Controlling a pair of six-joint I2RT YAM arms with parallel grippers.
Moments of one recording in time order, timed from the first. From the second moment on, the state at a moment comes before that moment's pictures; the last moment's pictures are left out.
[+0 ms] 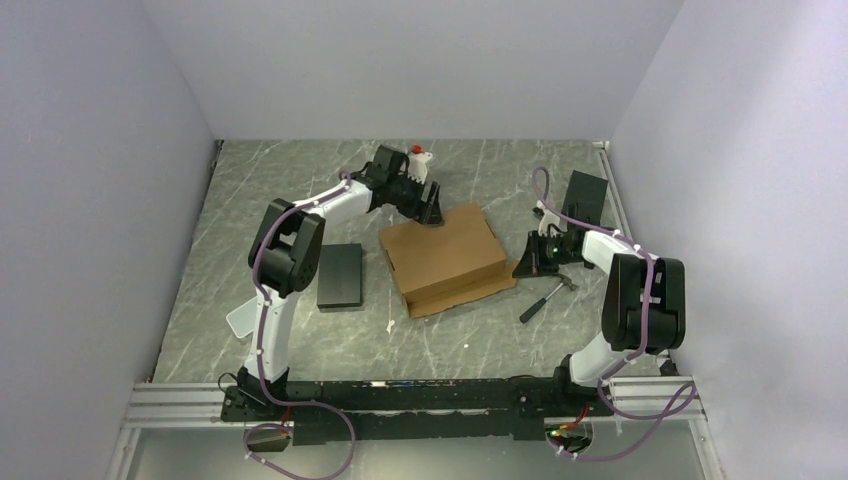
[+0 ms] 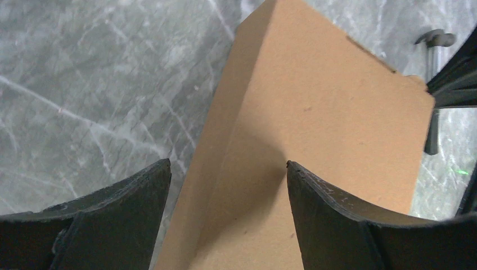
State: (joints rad) left arm -0.49 2.19 1.67 -0.23 0.60 -0.05; right arm -0.11 1.59 0.84 -0.48 -0.69 -0.12
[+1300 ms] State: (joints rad) left arm -0.49 2.10 1.60 -0.15 0.50 -0.01; right arm 0.03 1.71 1.04 -0.44 -0.52 -0.30
